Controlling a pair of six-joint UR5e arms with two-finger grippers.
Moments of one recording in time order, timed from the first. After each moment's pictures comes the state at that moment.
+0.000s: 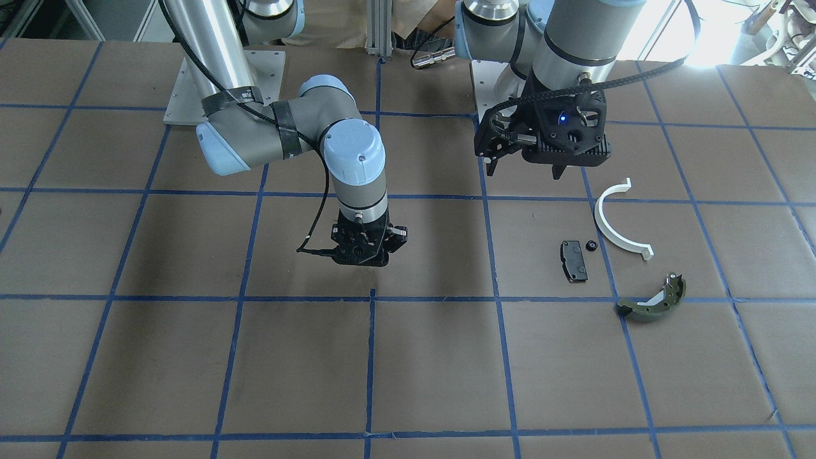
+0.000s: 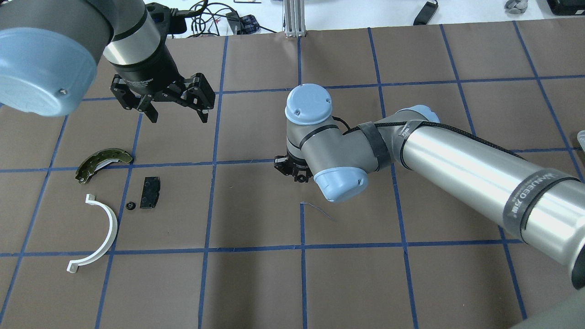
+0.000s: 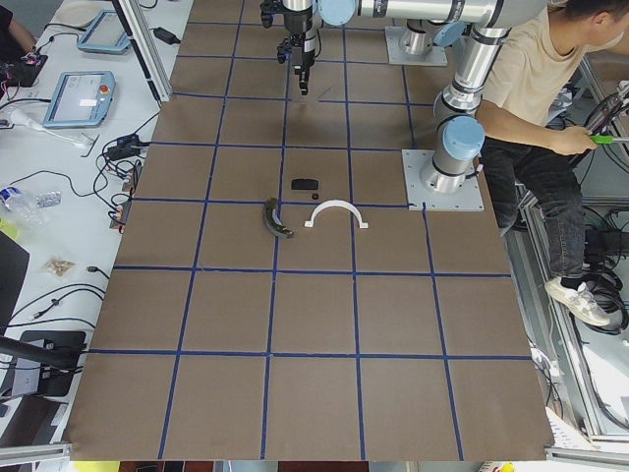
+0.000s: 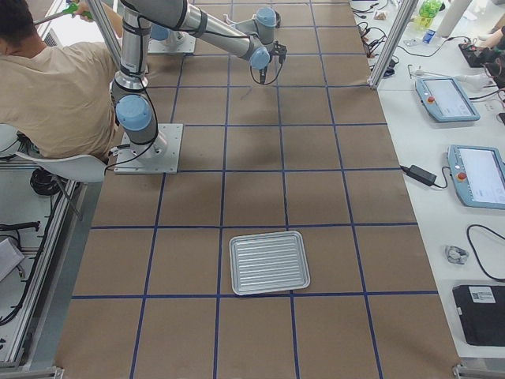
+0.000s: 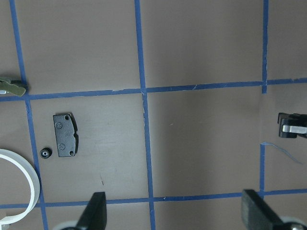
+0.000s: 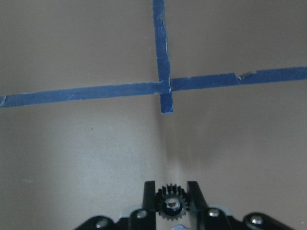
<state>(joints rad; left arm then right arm) -1.65 -1.60 -1.56 -1.56 1.58 -0.03 1.98 -1.15 1.83 -2.28 -1.50 0.49</state>
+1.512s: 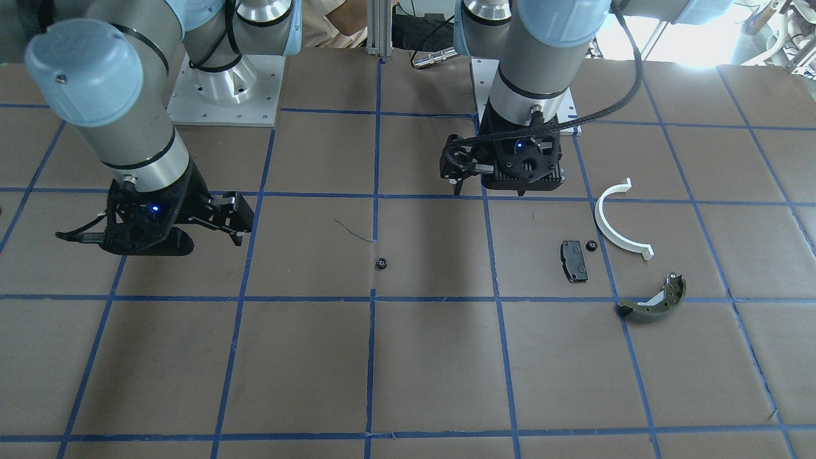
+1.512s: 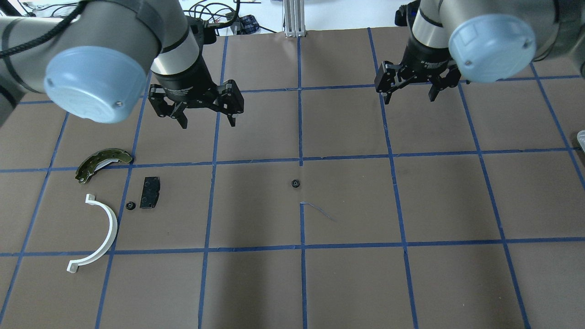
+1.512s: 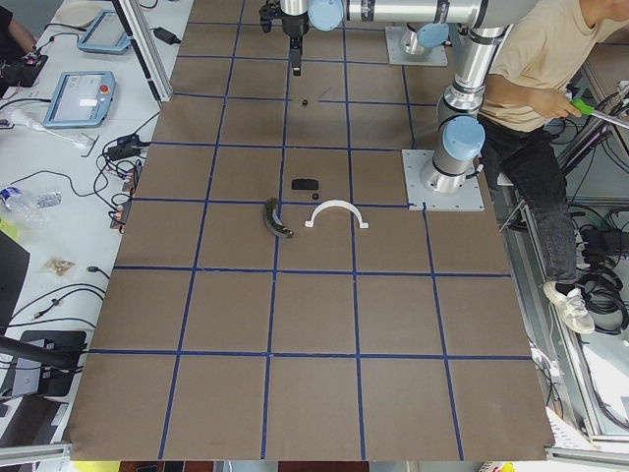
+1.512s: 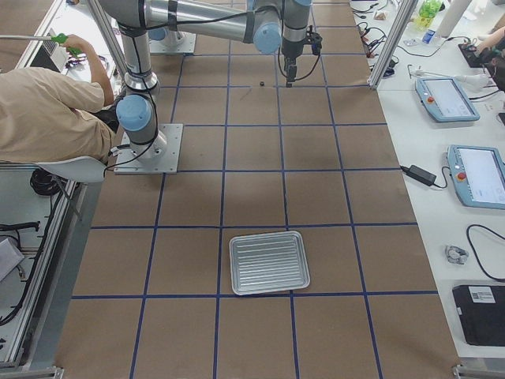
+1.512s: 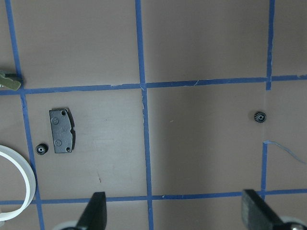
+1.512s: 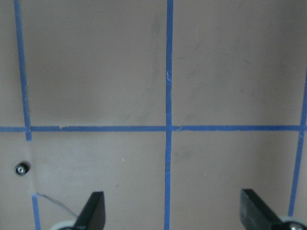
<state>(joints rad) -1.76 -1.68 -1.58 -1.47 1.57 -0.20 1.59 -1.39 1.50 -1.67 -1.58 0.01</state>
